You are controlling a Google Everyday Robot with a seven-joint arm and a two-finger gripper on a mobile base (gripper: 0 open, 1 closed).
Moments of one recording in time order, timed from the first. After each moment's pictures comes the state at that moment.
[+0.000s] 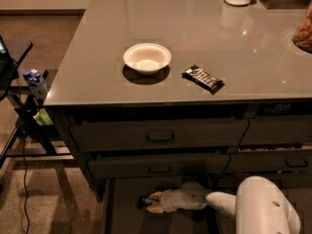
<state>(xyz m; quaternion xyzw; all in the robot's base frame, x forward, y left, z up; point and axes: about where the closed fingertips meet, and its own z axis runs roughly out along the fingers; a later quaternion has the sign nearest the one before) 0.514 0.009 0.154 -0.53 0.74 0.30 0.29</state>
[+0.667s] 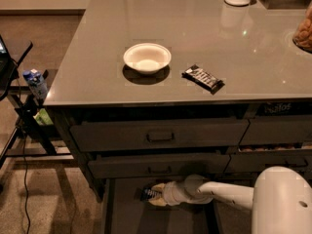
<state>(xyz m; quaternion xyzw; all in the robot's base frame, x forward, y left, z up) 0.523 -0.005 0.233 -0.53 0.74 0.26 0.31</state>
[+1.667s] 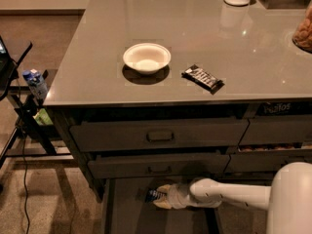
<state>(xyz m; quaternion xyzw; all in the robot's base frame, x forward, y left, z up) 0.502 -0.026 0.274 -0.52 0.76 0.23 0.31</state>
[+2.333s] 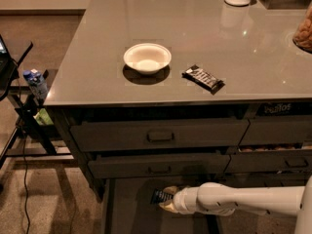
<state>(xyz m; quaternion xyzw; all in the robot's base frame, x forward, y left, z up) 0.463 -0.051 0.349 -0.53 0.77 0.18 0.32</state>
